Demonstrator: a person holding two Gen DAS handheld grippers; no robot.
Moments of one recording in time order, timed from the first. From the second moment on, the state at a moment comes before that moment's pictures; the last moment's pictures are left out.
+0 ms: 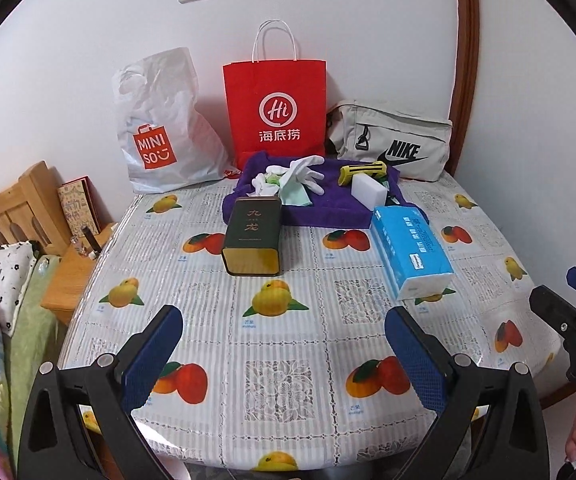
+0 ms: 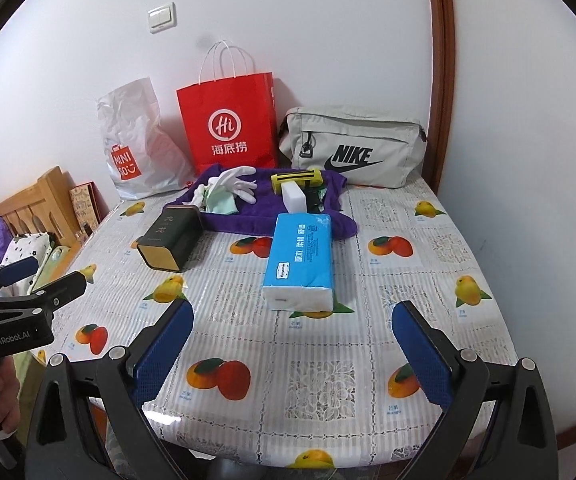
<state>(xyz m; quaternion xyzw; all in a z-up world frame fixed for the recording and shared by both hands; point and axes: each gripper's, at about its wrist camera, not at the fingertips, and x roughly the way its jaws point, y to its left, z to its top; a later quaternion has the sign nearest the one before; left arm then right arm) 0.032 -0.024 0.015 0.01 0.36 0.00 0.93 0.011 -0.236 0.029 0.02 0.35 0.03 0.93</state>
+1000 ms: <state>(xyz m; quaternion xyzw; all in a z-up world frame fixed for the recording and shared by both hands) 0.021 -0.018 0.015 0.01 0.36 0.00 0.93 -0.001 -0.234 0.032 0.02 0.35 0.03 0.94</state>
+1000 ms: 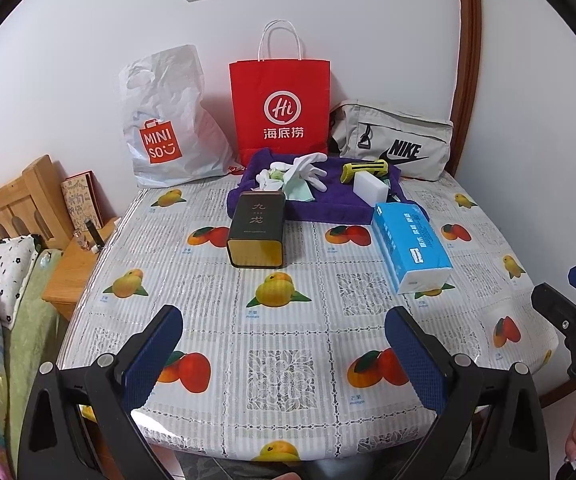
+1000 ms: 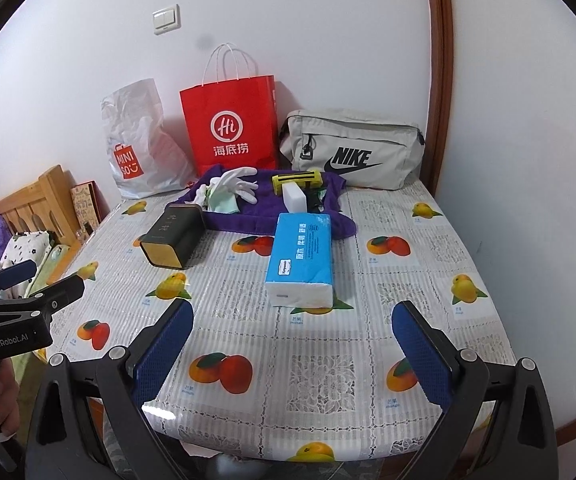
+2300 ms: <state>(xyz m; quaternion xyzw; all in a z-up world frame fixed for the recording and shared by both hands) 0.020 -0.015 0.012 0.01 0.37 0.01 0.93 -0.002 -0.233 0.029 0.01 0.35 0.03 0.93</state>
